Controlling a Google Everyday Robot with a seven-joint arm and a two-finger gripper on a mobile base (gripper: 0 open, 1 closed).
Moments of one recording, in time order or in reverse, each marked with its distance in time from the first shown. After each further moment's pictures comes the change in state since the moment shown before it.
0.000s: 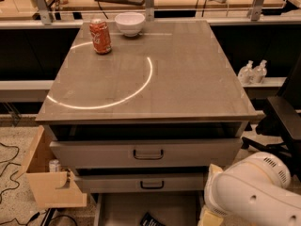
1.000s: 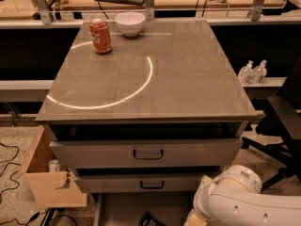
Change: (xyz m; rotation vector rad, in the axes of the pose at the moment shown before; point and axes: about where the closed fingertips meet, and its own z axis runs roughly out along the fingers) arm -0.012 0.013 0.093 -0.029 -0.066 0.154
